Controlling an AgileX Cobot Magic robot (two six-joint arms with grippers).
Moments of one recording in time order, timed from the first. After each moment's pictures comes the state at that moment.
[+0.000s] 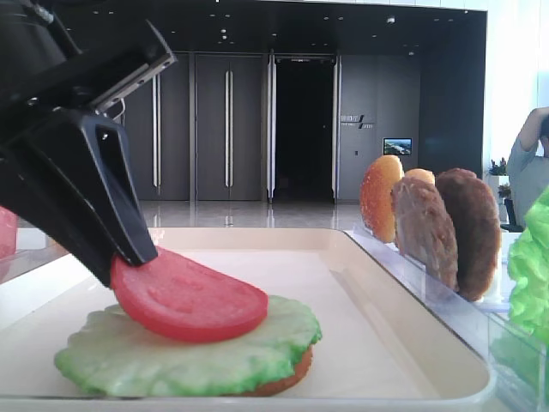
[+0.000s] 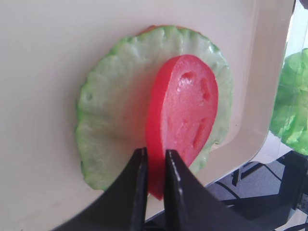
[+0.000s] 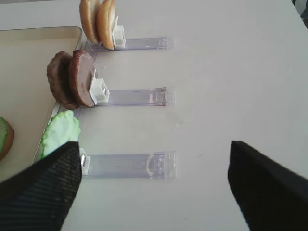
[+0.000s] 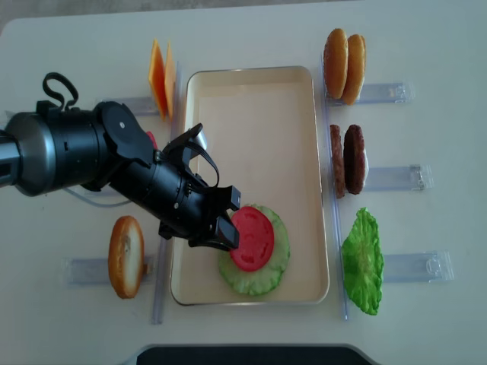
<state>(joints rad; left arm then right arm) -0.50 1.66 -0.77 -0.86 0.67 0.21 -0.01 -0.01 -0.51 0.18 1.13 -0.08</state>
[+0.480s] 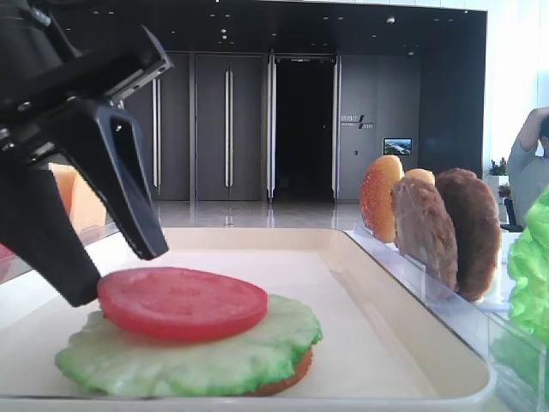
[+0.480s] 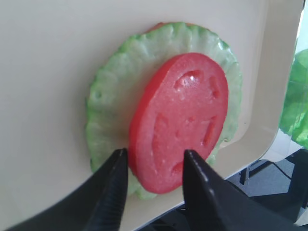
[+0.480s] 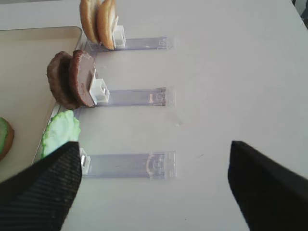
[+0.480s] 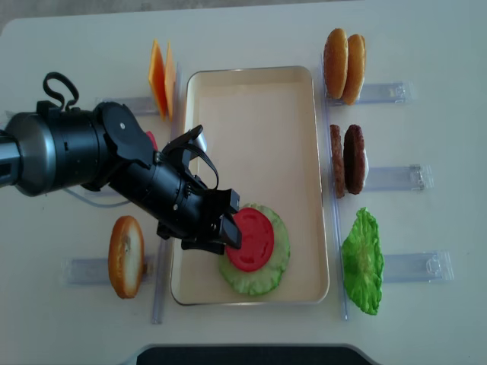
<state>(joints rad) -0.50 1.66 -0.77 -0.84 0.67 0.21 -0.01 -0.01 -0.51 0.18 1.13 -0.08</state>
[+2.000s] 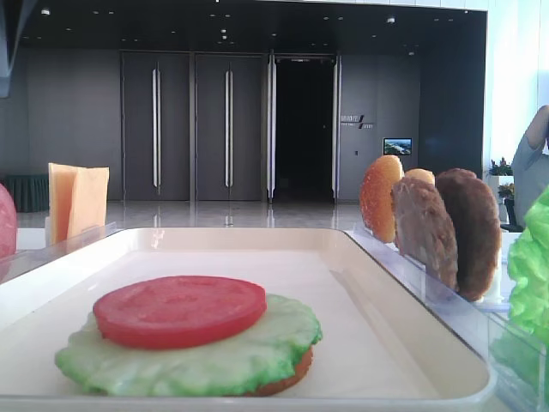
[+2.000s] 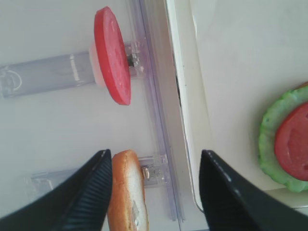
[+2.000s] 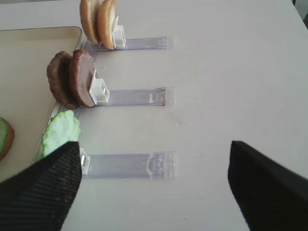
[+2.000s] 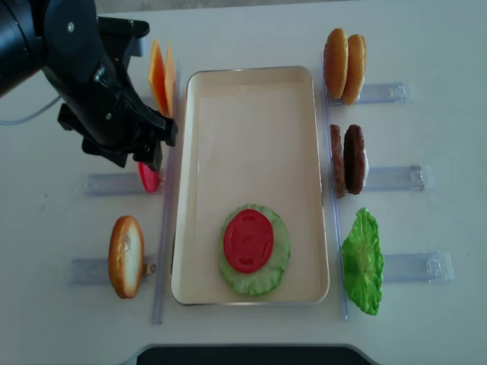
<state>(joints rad) -0.48 1.49 -1.14 0.13 1.12 -0.38 -0.01 -0.01 -0.51 0.18 1.13 -0.08</state>
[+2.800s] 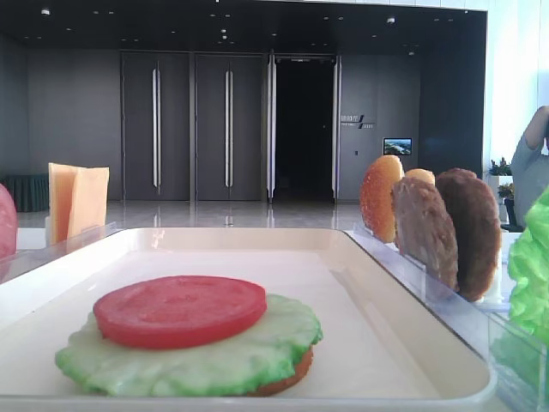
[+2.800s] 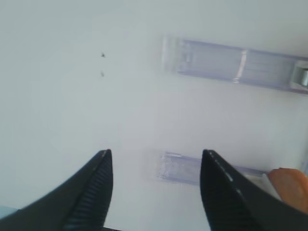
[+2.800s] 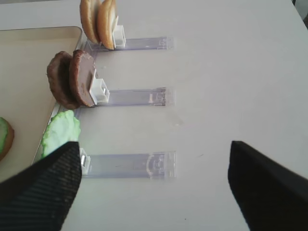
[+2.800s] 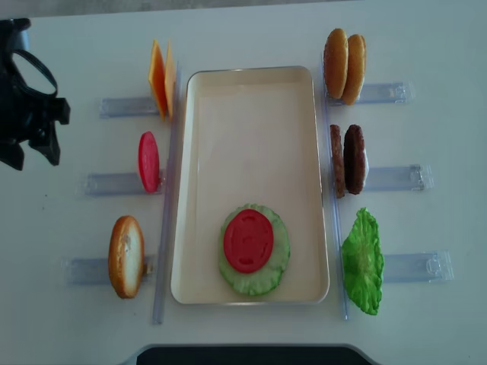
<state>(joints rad) 0.08 1.49 -1.14 0.16 1.19 -0.15 -0.01 -0.01 -0.51 0.18 1.13 -0.08</state>
